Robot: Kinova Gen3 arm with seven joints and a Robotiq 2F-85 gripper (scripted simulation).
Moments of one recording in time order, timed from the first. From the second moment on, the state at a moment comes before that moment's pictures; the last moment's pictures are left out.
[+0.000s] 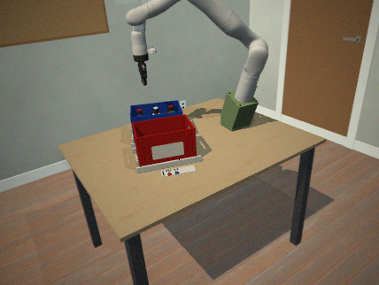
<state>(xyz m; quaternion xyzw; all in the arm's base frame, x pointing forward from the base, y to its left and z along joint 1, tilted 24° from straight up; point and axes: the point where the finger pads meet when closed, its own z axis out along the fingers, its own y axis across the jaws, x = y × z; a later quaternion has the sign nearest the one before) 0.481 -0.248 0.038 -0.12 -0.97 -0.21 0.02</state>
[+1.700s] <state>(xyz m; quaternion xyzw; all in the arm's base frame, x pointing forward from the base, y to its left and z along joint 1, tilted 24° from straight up) 0.347 -0.201 -0.045 0.22 -0.95 -0.20 -0.05</state>
